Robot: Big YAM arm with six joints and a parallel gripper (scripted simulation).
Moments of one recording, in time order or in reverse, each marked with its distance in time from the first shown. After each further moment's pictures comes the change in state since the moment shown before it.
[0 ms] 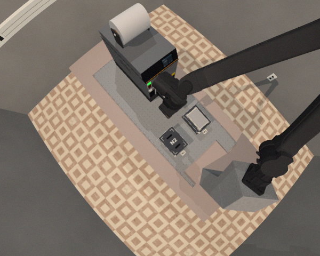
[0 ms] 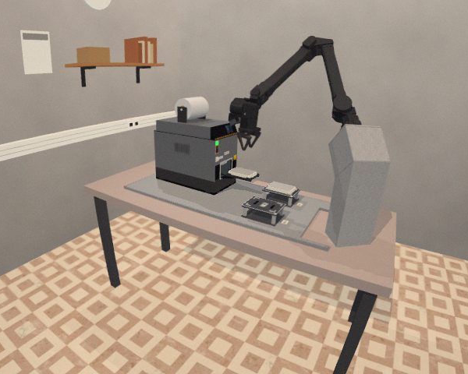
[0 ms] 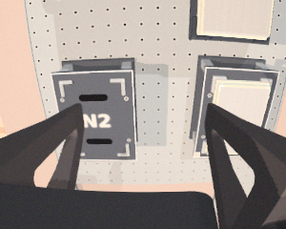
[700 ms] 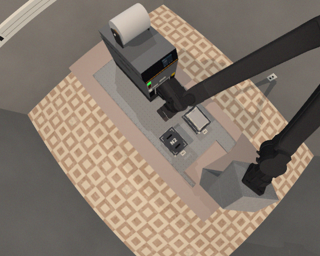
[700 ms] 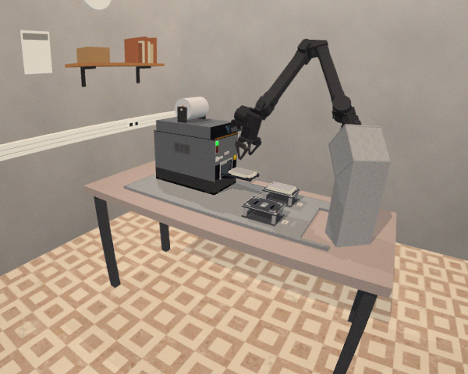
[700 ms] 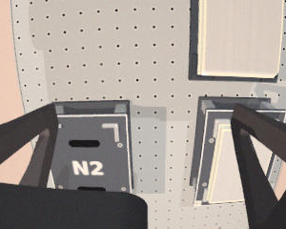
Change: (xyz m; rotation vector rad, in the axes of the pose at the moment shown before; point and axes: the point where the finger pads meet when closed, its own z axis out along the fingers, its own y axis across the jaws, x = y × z) arm -0.008 -0.005 0.044 0.003 -0.150 0.001
